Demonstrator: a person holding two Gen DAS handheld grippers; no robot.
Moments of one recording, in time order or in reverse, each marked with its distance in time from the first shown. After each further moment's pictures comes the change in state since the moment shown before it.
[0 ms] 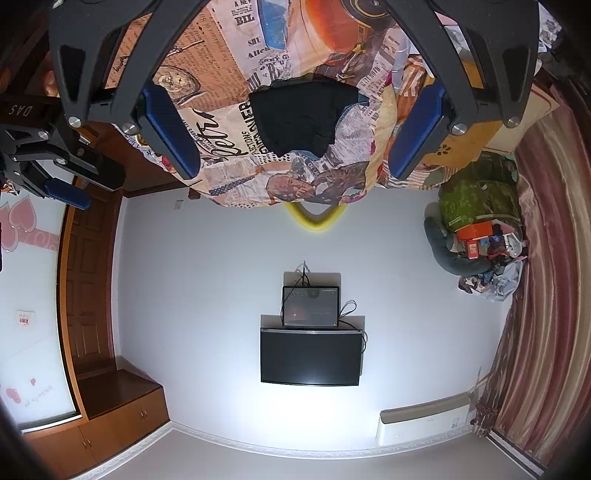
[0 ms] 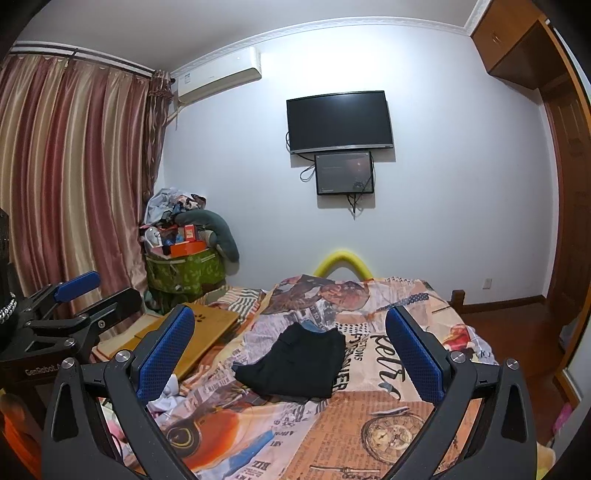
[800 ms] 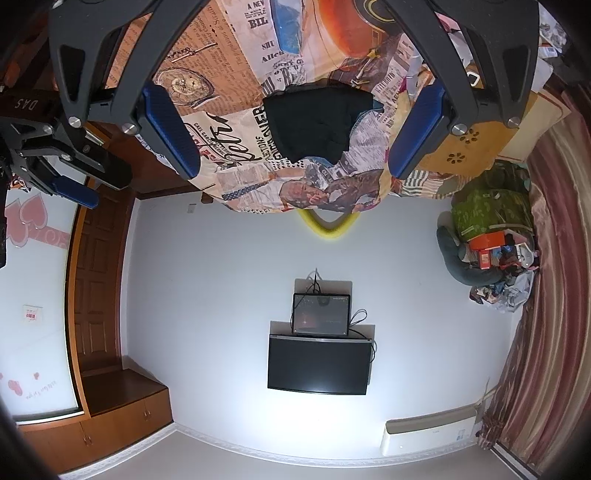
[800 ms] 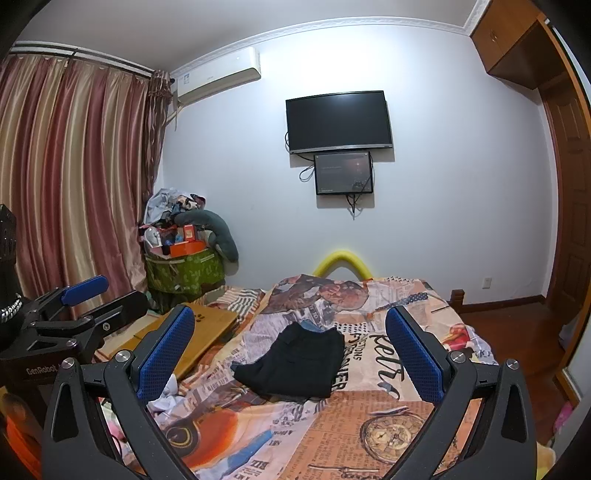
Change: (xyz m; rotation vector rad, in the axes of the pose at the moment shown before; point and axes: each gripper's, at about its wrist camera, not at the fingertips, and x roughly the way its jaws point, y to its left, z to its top) left arm 0.004 0.007 0.000 -0.022 0.030 -0.058; right arm 0.000 0.000 -0.001 0.000 0.001 -0.001
